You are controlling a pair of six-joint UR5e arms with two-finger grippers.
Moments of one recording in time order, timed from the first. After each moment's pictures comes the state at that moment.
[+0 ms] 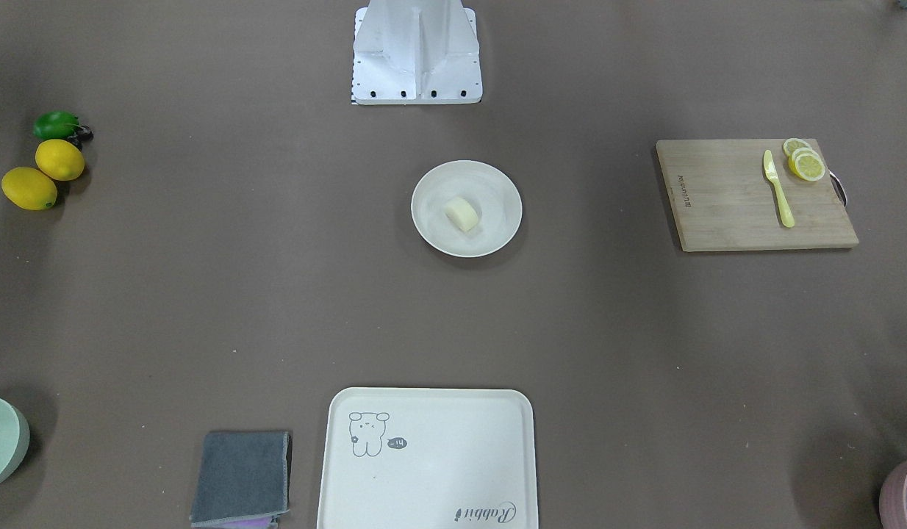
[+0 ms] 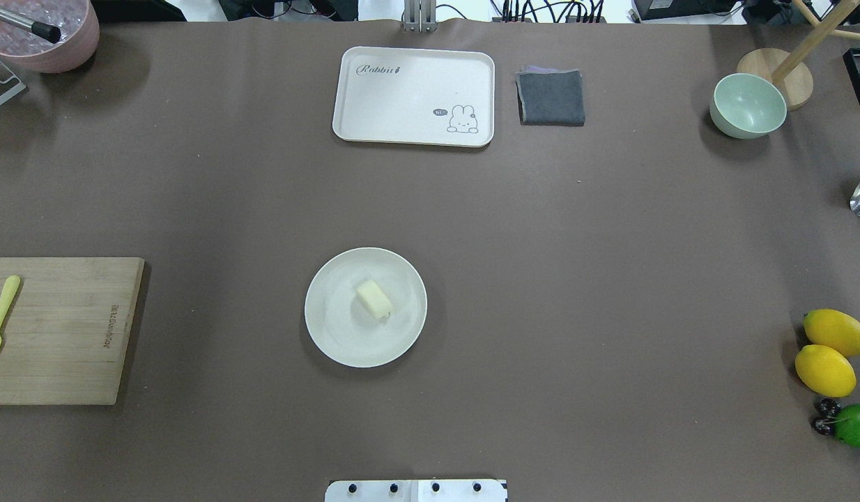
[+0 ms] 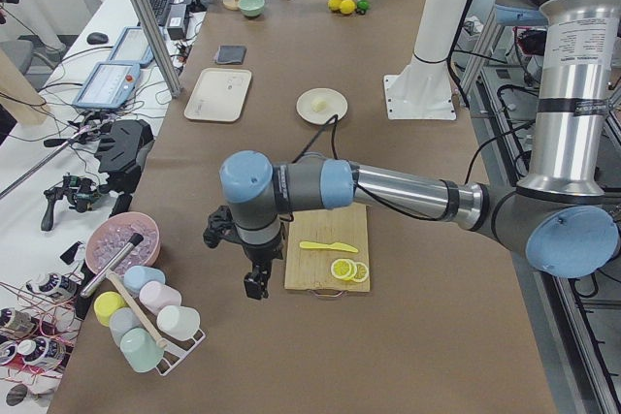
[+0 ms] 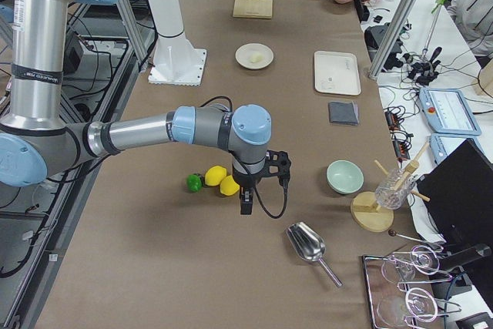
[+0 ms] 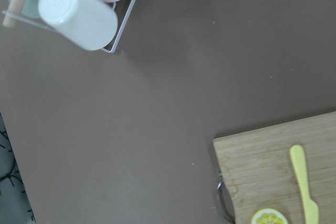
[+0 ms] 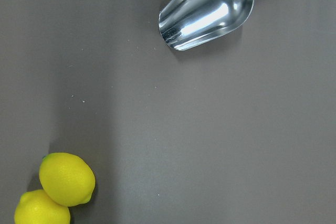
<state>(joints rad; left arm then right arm) -1.67 -1.53 -1.72 -1.37 -2.25 0.38 1.65 -1.73 1.95 -1.90 2.26 -0.20</state>
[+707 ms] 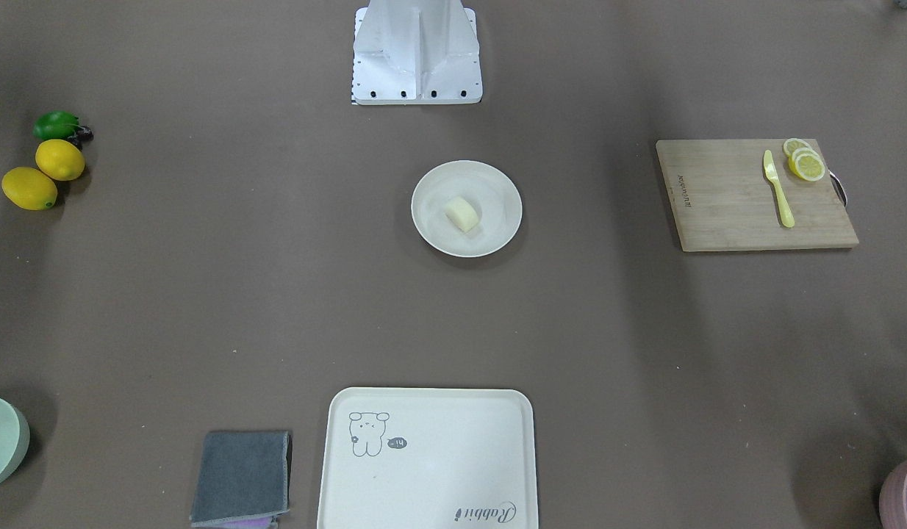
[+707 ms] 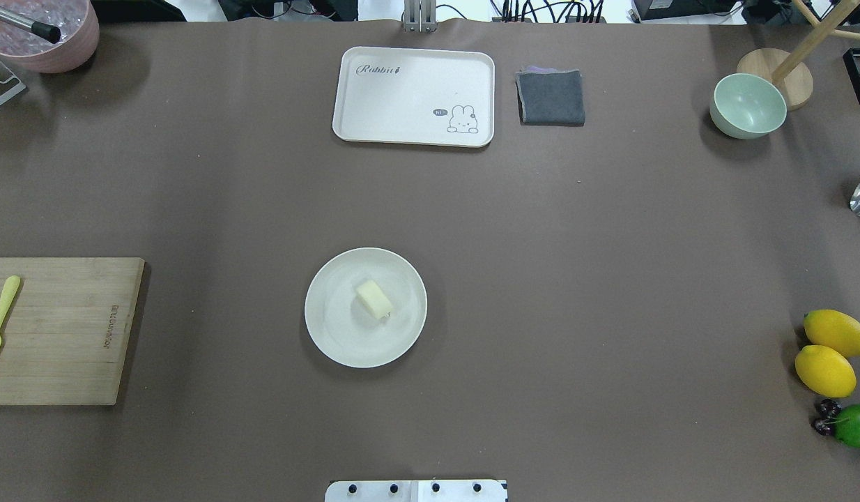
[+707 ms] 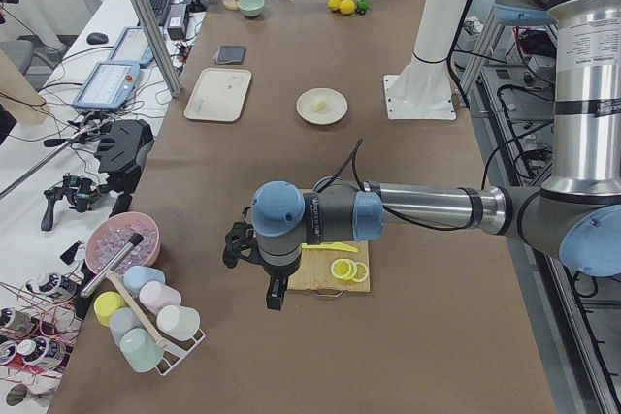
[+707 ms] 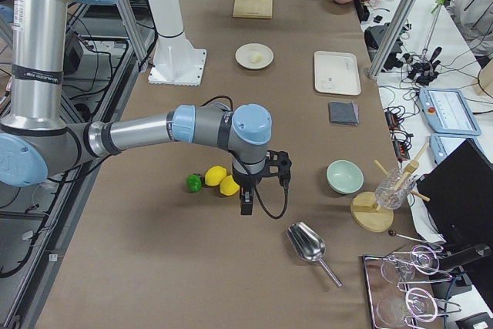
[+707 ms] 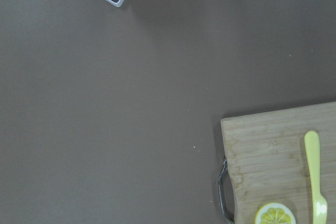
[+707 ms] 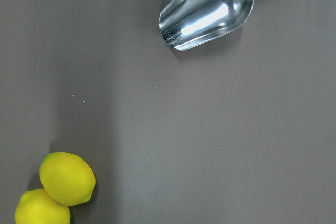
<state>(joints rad) -1.70 -1.49 -1.72 -1.52 -2.36 0.24 1.65 -1.73 1.95 -1.90 2.27 -0.20</state>
